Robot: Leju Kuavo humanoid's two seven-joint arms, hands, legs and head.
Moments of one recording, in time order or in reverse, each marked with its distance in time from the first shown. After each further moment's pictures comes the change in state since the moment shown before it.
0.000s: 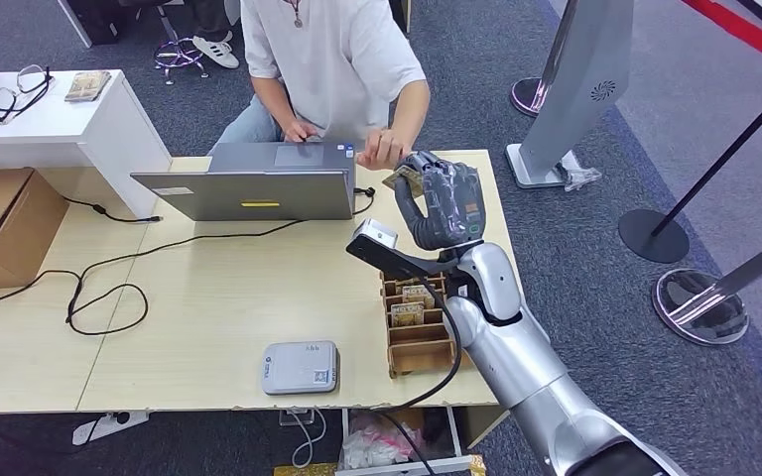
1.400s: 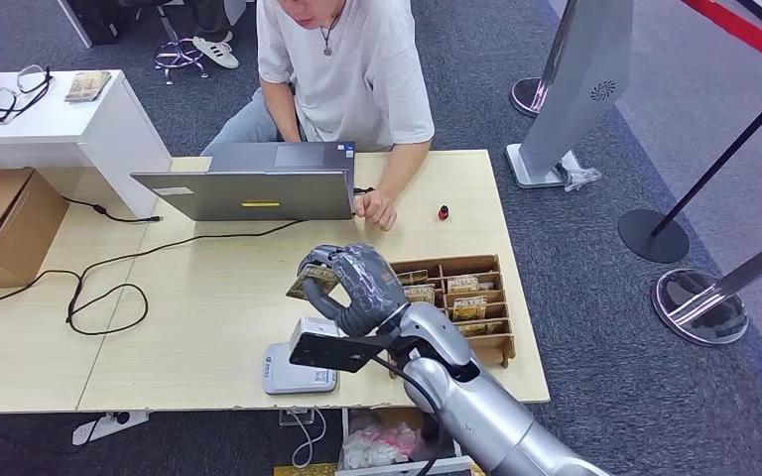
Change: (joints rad) left arm -0.002 0.000 0.016 0.000 -0.013 -0.010 0.000; right arm 0.123 0.028 0.246 -0.093 -0.333 0.307 -0.120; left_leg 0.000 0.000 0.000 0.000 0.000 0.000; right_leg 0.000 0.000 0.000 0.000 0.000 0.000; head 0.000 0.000
